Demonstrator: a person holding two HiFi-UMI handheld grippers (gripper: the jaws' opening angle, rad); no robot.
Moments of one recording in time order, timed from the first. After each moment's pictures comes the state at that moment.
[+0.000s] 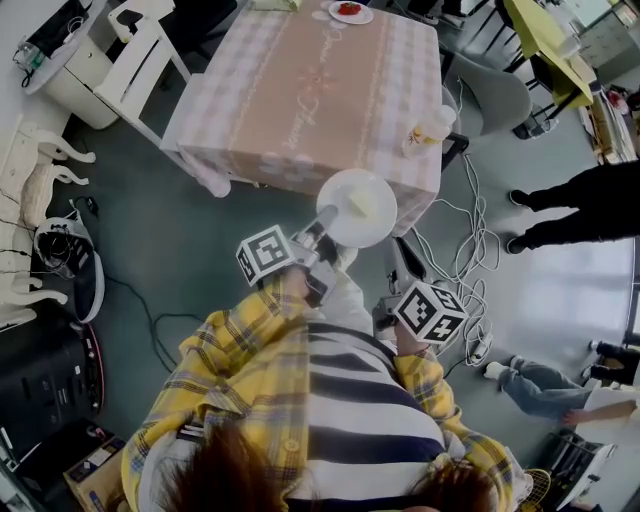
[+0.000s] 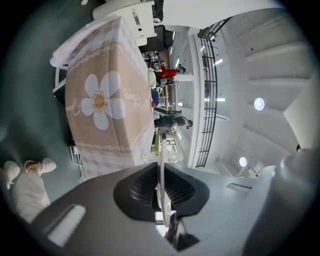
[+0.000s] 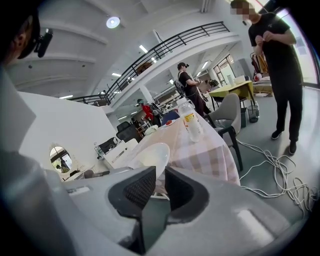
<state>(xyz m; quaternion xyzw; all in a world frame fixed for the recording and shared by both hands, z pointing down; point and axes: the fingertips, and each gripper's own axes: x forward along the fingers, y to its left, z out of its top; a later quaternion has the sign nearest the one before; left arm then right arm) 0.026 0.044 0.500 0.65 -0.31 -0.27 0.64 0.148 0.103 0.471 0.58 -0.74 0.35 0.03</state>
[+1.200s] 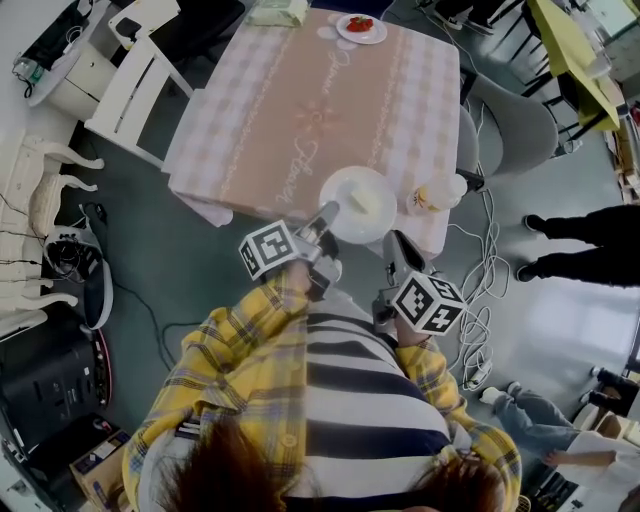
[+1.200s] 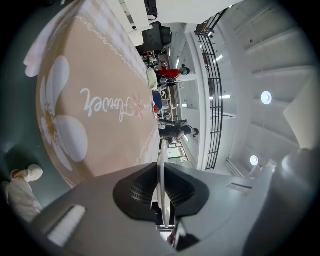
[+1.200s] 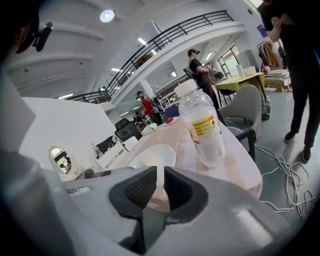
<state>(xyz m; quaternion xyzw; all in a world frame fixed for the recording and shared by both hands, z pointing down) 0.039 -0.105 0.518 0.64 -0.35 -0.25 0.63 0.158 -0.057 0.488 0.55 -0.75 0.37 0.05</state>
